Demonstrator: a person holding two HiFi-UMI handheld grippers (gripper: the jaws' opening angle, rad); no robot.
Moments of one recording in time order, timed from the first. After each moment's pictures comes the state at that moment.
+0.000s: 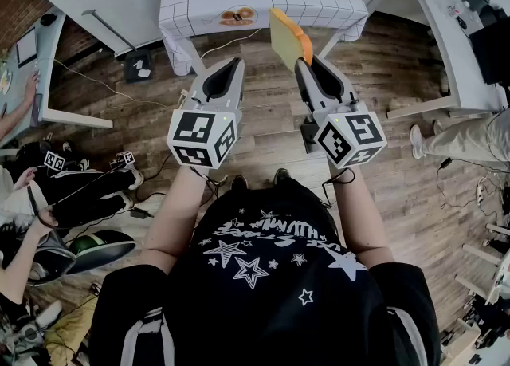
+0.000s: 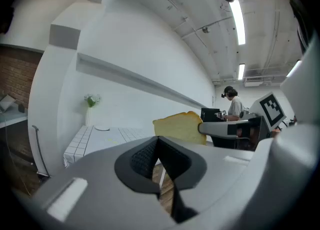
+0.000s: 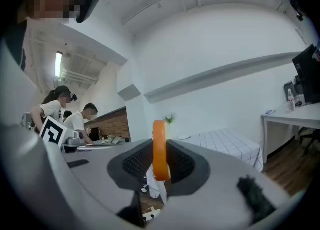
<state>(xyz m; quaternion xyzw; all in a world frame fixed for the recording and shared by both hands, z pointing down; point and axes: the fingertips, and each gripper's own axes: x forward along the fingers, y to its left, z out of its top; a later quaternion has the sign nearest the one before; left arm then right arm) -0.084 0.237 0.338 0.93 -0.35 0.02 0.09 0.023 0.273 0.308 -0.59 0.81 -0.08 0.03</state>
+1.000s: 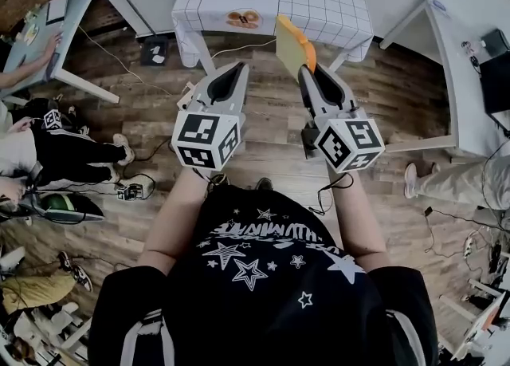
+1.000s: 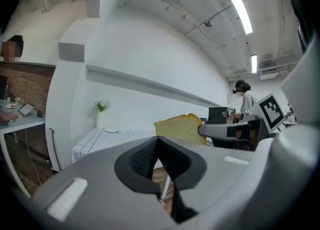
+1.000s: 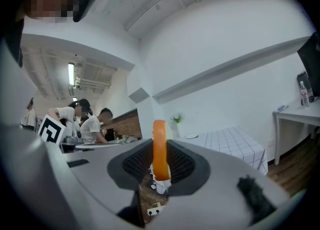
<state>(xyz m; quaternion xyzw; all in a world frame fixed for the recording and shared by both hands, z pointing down) -0.025 0.291 0.327 0.90 -0.43 0.02 0.07 0.091 0.307 0.306 -0.52 0.85 -0.08 0.04</state>
